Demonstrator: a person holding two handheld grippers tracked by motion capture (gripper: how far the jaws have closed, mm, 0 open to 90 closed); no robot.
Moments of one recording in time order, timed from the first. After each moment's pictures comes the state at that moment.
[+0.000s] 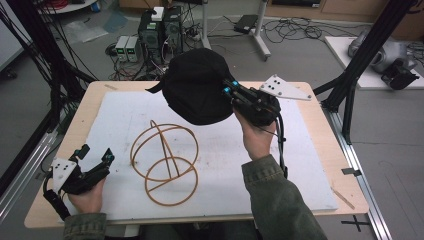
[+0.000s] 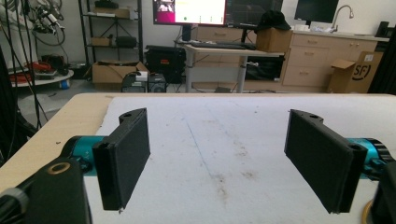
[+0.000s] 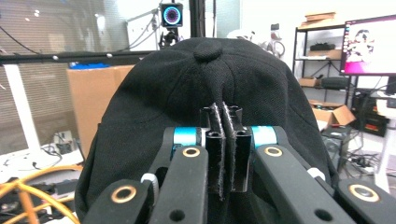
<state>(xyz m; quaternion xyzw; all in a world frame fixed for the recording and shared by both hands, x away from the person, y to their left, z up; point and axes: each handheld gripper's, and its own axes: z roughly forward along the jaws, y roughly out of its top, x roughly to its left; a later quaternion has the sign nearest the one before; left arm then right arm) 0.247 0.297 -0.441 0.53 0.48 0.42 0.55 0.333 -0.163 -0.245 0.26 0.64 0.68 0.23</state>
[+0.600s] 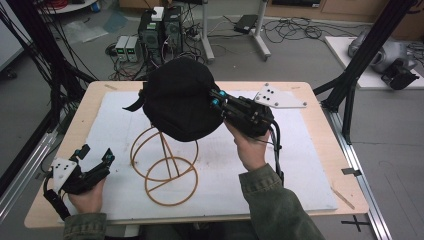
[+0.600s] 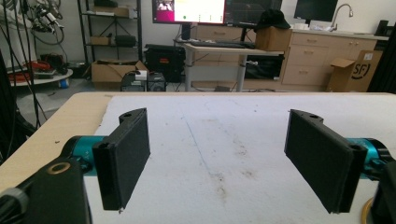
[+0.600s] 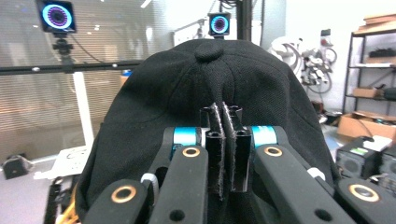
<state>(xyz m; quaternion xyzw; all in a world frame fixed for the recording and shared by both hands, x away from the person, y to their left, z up) 0.248 0.296 -0.442 0.54 0.48 0.42 0.55 0.310 -0.148 -0.246 0.20 0.65 0.72 0.17</state>
